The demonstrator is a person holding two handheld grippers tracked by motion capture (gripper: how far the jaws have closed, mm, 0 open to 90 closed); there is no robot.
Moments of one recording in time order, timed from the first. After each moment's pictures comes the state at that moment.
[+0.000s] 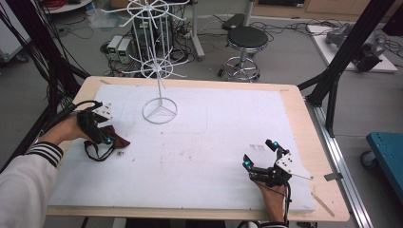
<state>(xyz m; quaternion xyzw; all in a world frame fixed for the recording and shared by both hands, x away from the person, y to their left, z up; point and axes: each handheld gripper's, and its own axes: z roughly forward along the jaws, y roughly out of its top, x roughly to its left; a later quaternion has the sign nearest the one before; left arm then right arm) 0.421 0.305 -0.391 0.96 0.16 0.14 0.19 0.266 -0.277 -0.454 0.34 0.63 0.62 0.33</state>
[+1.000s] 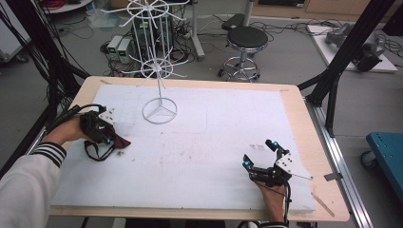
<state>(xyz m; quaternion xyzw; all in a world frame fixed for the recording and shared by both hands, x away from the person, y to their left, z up) 0.421 0.301 -0.401 0.98 0.12 0.13 0.13 0.266 -0.276 -0.454 0.34 0.63 0.62 0.33</state>
